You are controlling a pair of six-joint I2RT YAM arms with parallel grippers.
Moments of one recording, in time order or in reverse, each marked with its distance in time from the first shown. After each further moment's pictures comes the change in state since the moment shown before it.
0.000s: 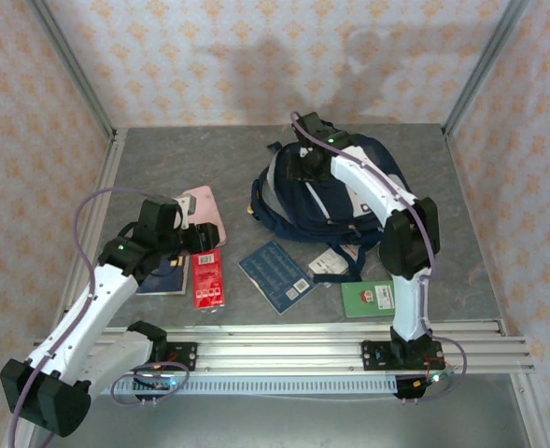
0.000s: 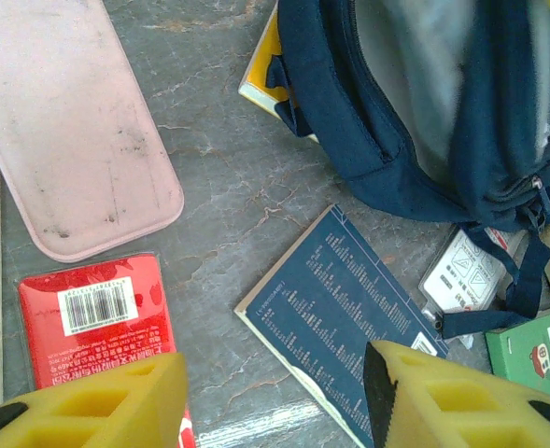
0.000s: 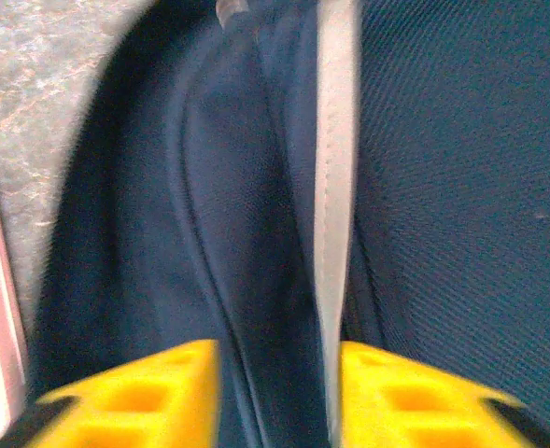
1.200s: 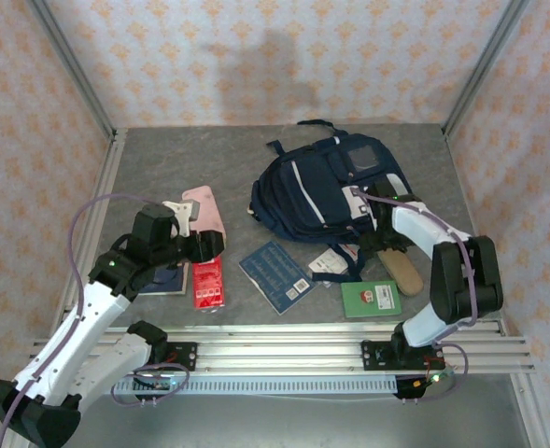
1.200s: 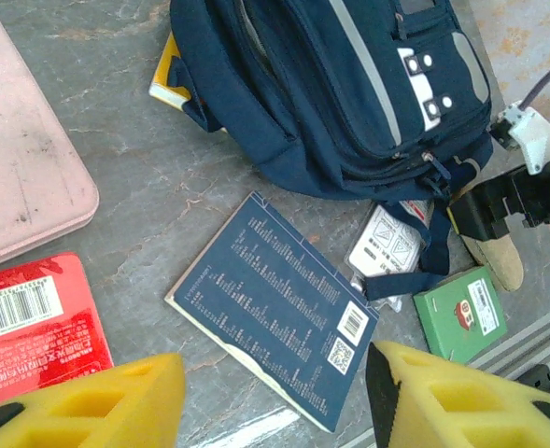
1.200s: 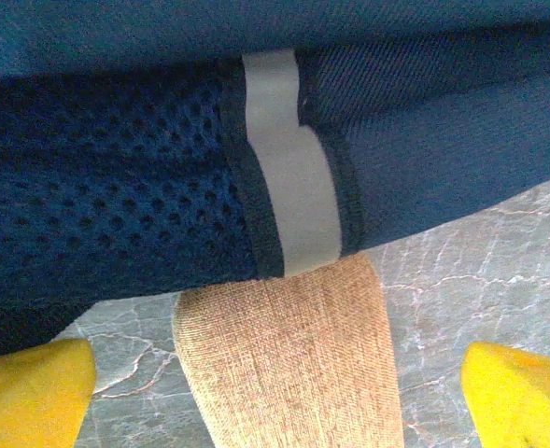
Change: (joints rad) left arm -0.079 -0.124 -0.015 0.007 0.061 -0.019; right arm -0.341 -0.447 -0.939 0.027 0.259 -0.512
